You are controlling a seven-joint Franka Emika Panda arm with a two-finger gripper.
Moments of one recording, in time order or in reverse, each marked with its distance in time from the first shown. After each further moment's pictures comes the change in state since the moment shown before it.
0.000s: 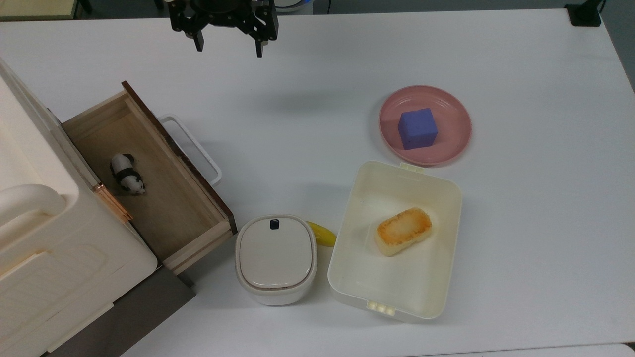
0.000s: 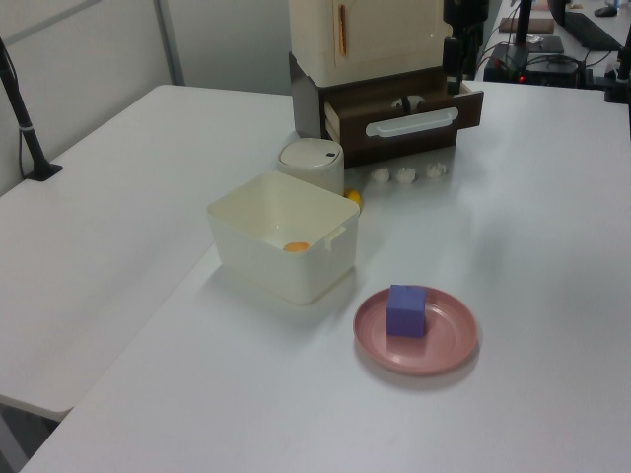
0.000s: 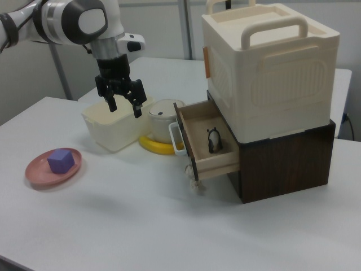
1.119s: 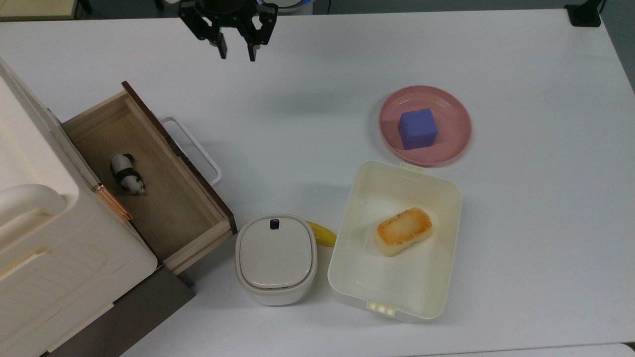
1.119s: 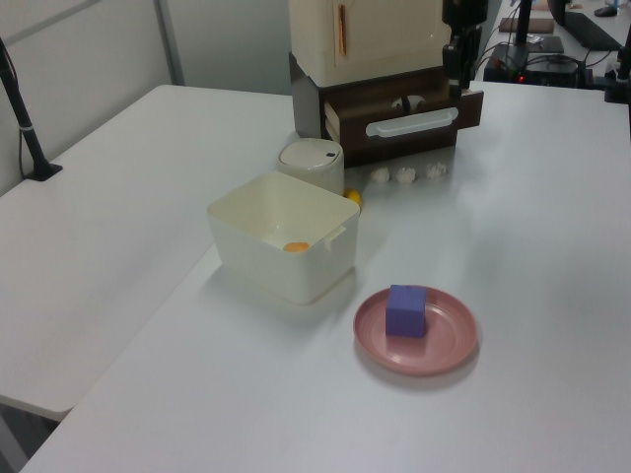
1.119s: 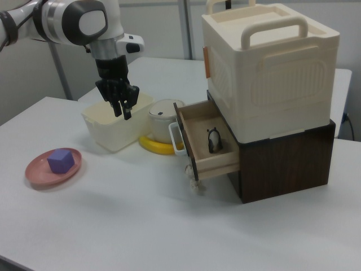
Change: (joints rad) arm -0.002 0.000 0.002 -0.002 0.049 0.000 0.017
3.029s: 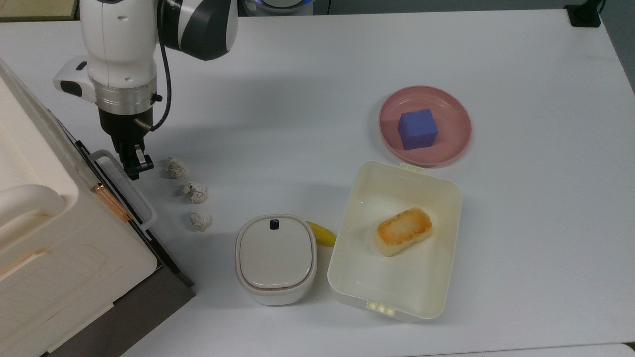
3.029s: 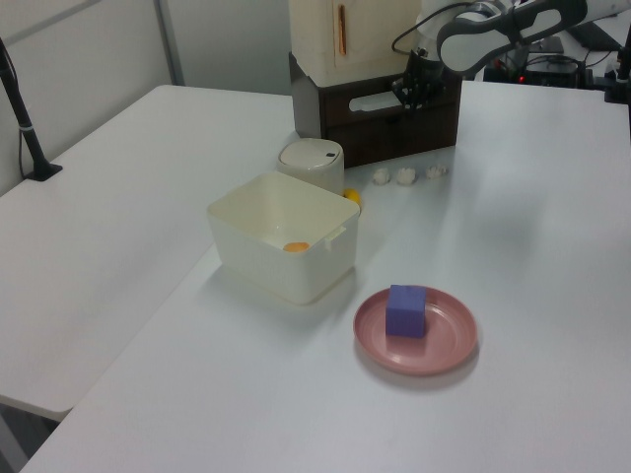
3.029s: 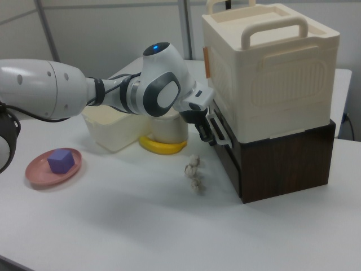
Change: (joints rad) arm -0.120 0.340 -0.101 -0.017 -0.154 0.721 0.750
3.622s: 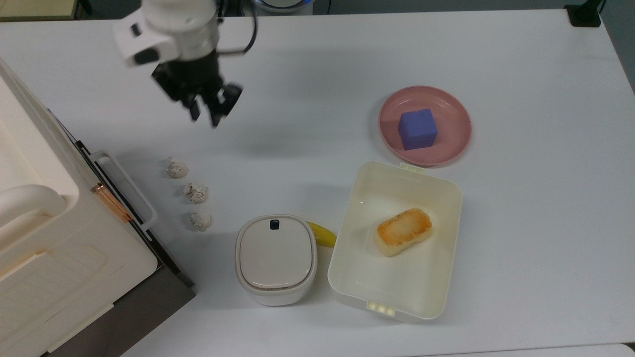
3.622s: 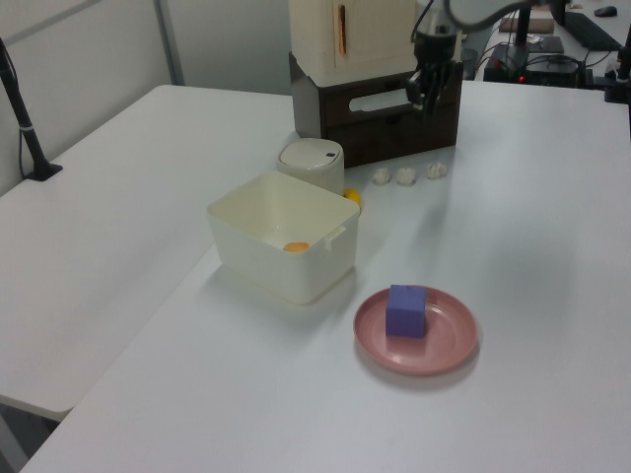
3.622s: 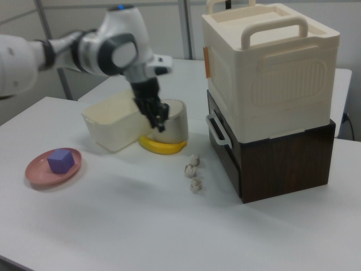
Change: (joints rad) arm 0.141 -0.209 0.013 -0.014 0.110 -0.444 -0.618
